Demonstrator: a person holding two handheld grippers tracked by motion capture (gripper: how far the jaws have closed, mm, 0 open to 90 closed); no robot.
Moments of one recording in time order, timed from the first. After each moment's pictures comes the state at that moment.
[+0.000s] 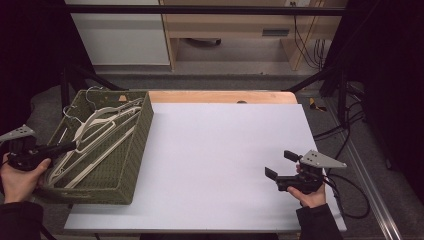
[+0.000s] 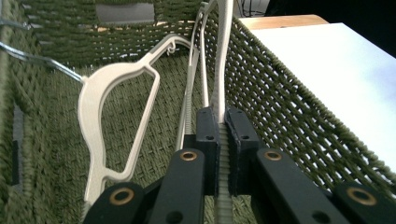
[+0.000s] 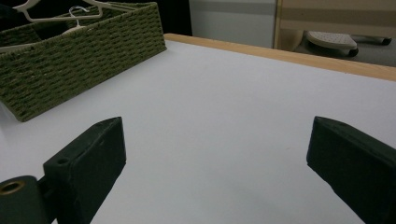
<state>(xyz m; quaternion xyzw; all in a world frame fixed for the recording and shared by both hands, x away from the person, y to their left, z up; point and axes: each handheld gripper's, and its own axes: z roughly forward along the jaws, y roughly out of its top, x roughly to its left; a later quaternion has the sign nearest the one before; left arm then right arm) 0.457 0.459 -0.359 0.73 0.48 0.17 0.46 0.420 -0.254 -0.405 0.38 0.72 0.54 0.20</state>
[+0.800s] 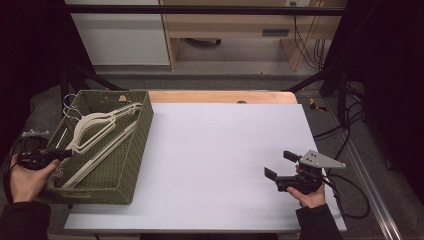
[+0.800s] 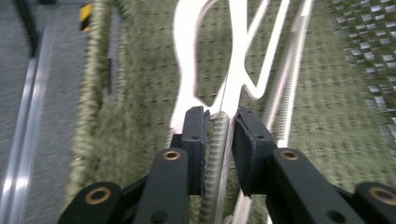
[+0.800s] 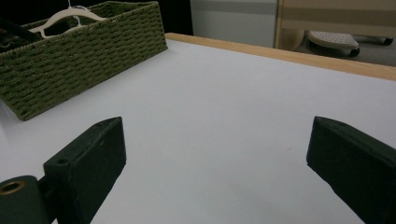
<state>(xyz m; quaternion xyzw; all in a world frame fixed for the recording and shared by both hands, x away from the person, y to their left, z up) 0.474 0.454 -0.378 0.71 0.62 0.23 0.25 0.421 -0.253 -0.406 0.38 0.72 0.54 0.20</state>
